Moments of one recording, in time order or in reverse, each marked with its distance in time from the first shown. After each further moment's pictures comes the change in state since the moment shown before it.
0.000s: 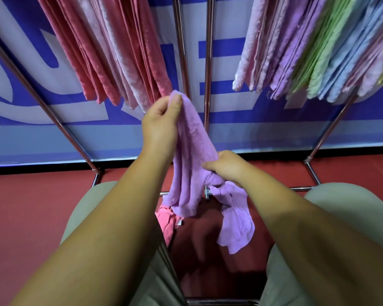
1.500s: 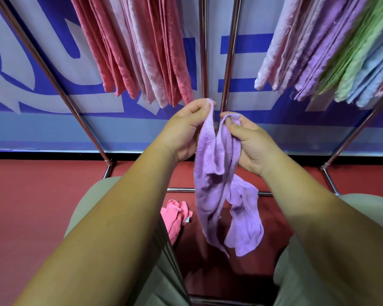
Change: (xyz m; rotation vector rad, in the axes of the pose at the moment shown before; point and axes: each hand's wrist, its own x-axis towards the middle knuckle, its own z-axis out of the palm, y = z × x) left_hand 0.004 -0.002 -0.004 -0.403 -0.371 -0.425; right_hand -0.029 -0.063 -0.024 1.116 -0.203 -0.246
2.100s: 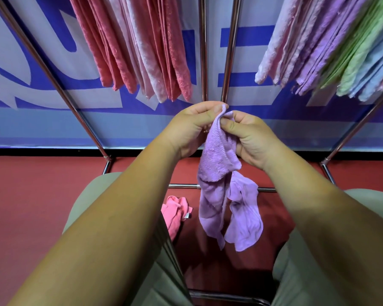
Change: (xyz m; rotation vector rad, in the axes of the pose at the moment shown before) left_hand -0.001 -0.006 0.002 0.113 -0.131 -0.029; right_hand 0.000 -0.002 -0.004 -0.177 -0.064 -0.033
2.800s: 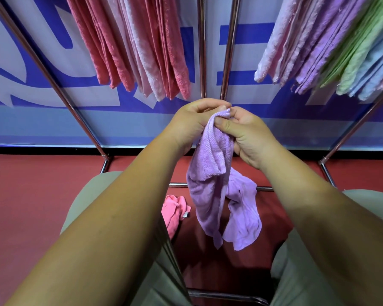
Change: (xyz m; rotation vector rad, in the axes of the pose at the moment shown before) left_hand 0.014 -0.004 -0.001 0.177 0.068 0.085; right_hand 0.005 0.005 0.000 -0.099 0.074 -0.027
